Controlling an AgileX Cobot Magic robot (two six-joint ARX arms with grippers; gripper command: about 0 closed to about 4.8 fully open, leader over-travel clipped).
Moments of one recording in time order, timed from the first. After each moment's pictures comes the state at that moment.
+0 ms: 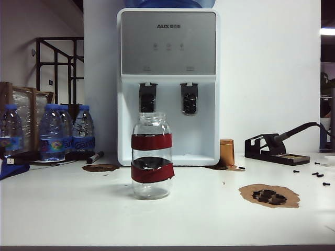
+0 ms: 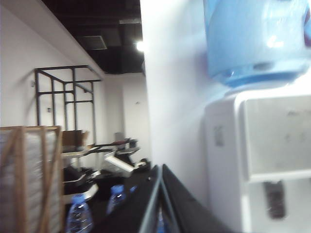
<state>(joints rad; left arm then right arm) 0.00 0.01 0.13 0.31 0.05 0.02 0.05 0.00 0.34 -0.38 -0.52 0.38</state>
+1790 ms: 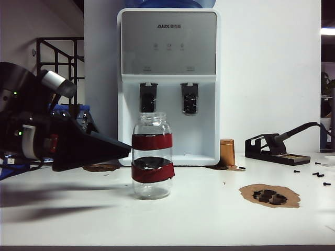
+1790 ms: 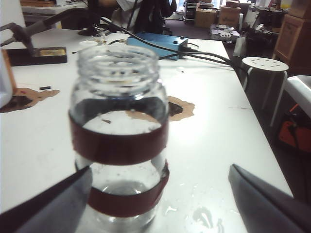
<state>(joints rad) -0.24 1.91 0.62 0.85 1.16 0.38 0.05 0.27 0.85 -0.87 -0.56 0.10</state>
